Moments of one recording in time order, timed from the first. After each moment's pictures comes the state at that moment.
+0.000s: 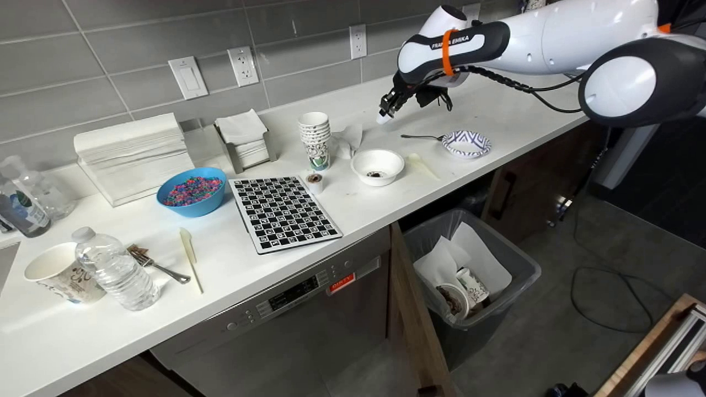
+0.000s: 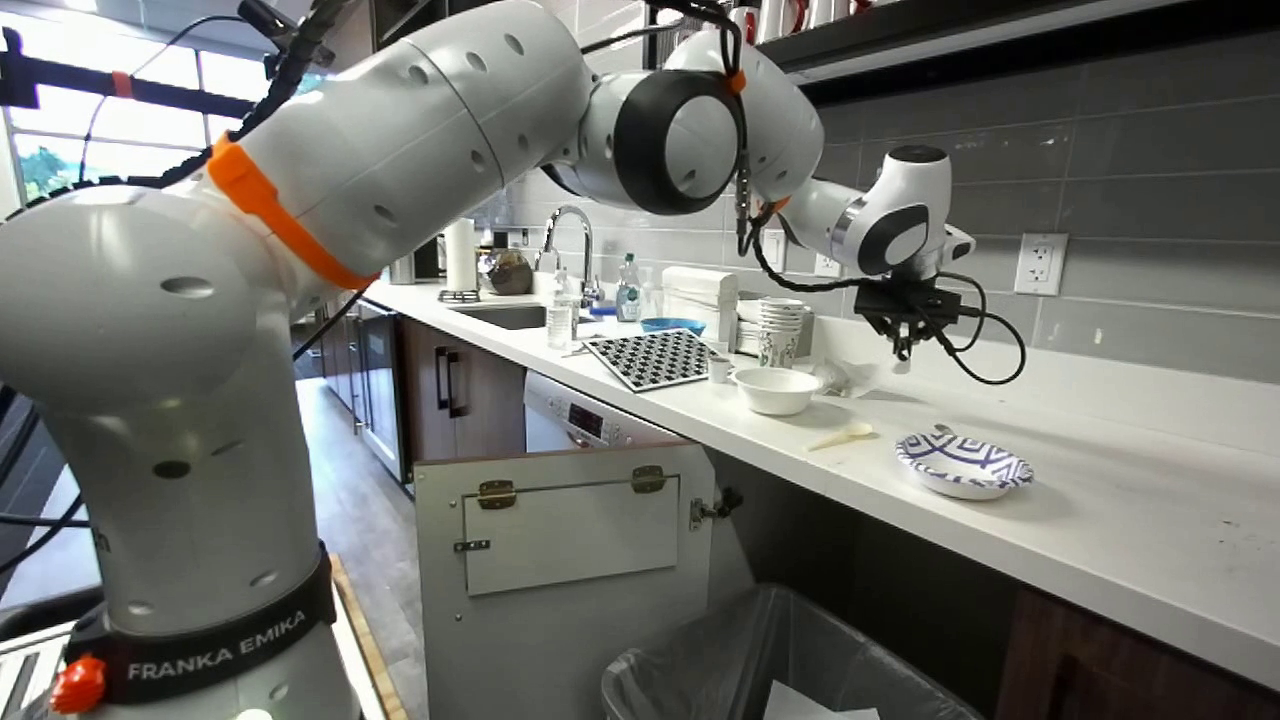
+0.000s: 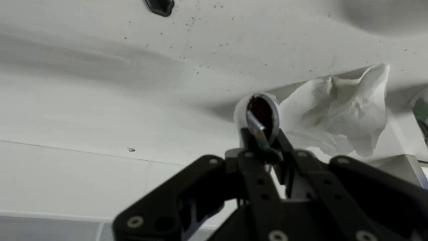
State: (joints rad) arm -0.17 0.93 0.18 -1.02 0.15 2.50 -0.55
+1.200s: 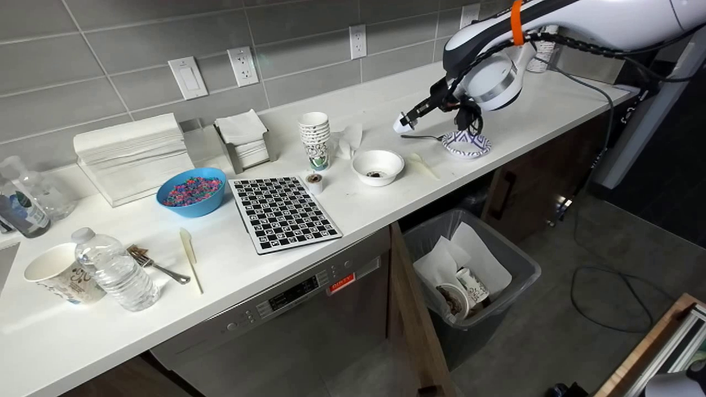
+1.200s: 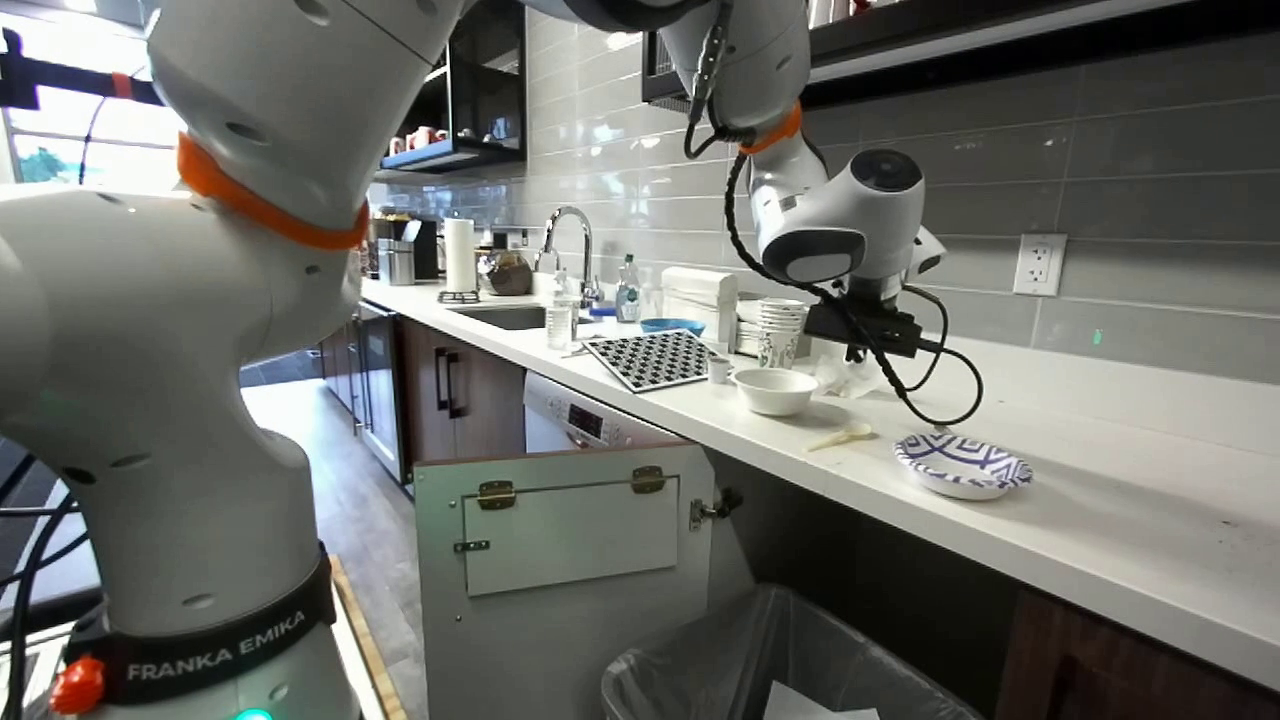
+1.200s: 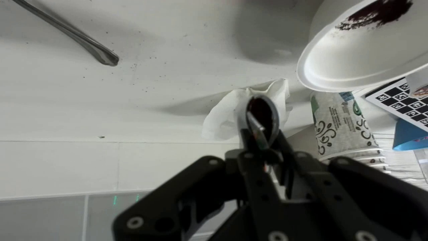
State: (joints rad) arm -0.74 0.58 0.79 -1.86 0.60 2.96 -1.13
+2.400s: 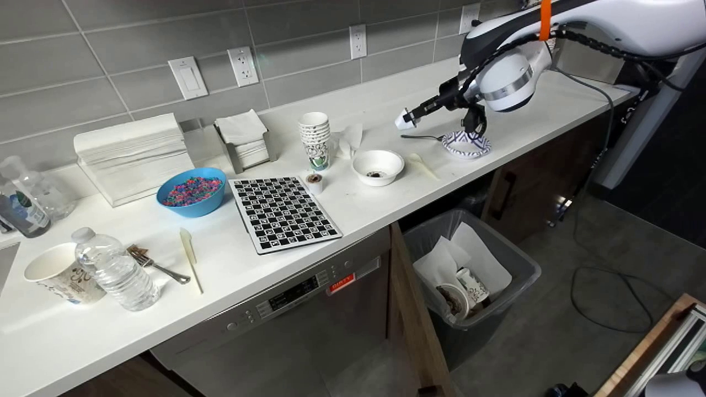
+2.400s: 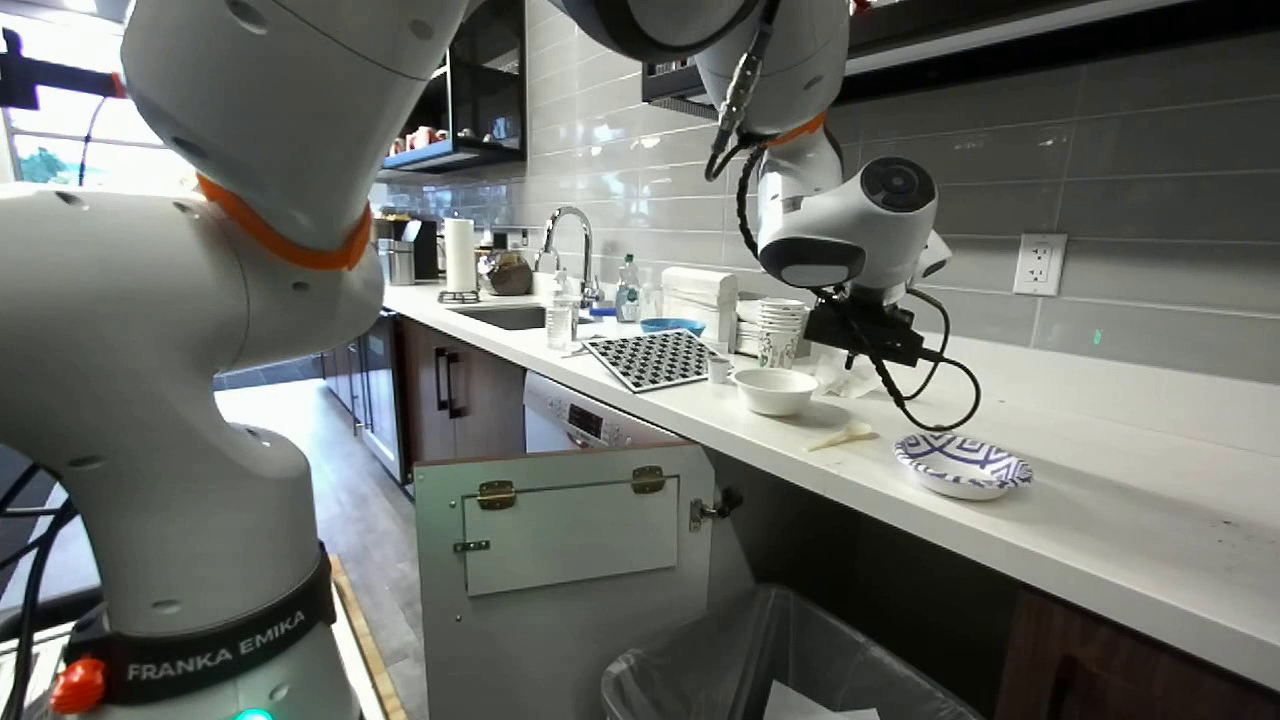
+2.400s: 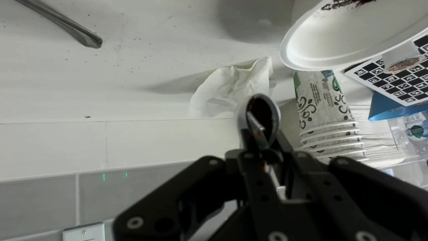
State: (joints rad) arm -1.02 0.71 1.09 -1.93 0.59 3.03 -1.26
